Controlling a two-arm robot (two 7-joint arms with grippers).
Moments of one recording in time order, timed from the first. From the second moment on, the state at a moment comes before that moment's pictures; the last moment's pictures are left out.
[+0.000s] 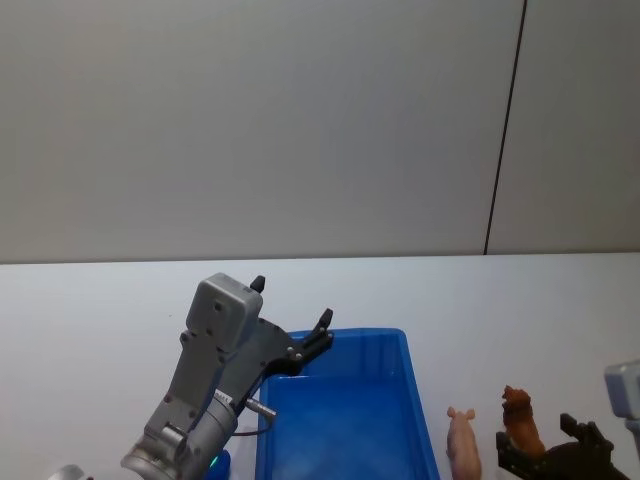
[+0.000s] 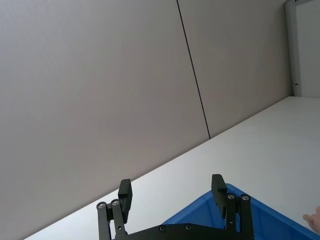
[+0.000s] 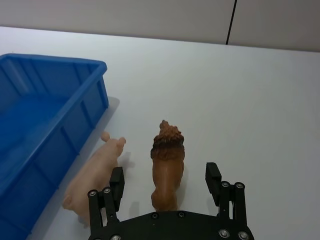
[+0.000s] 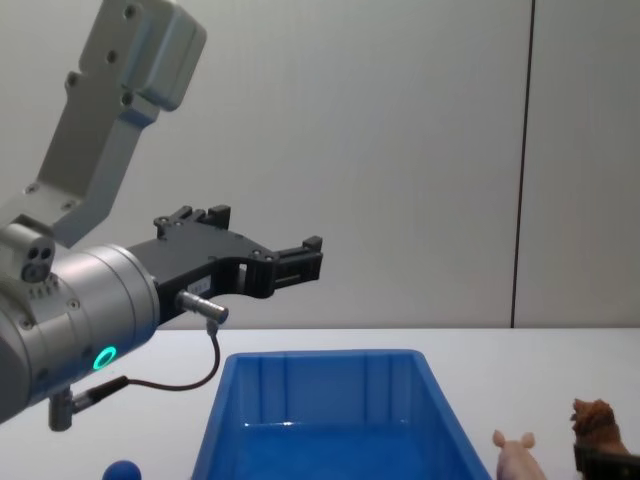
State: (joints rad) left arm -0.24 0.38 0.45 -1.63 -0.20 0.01 -0.01; right arm -0.05 0.34 -0.22 -1.69 0.32 0.31 0.06
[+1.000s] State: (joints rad) left arm -0.24 0.38 0.45 -1.63 -0.20 0.01 -0.01; right arm -0.02 0.31 -0.24 -1.60 0.27 0.23 0.11
